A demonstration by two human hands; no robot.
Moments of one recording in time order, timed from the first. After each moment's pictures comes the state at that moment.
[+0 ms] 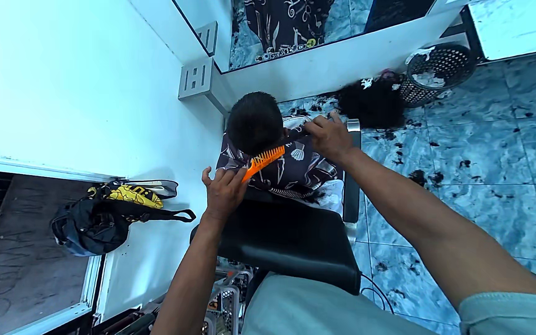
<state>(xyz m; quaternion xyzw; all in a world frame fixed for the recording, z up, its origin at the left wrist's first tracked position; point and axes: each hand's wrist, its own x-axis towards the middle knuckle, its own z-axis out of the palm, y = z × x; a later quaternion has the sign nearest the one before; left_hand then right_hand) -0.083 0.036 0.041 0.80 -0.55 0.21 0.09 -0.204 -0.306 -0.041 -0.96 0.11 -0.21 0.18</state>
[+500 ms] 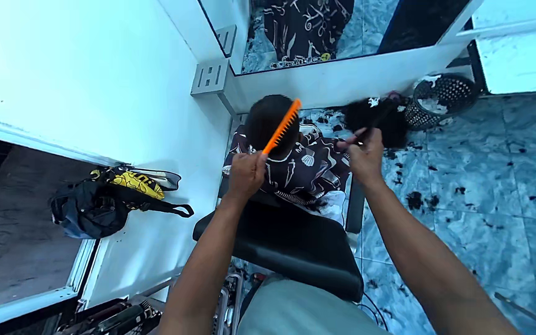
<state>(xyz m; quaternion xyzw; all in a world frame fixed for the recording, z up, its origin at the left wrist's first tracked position) -0.083 -0.010 0.056 0.81 -0.49 0.08 0.32 -0.251 -0.281 -0.019 -0.67 0.29 -0.33 0.61</state>
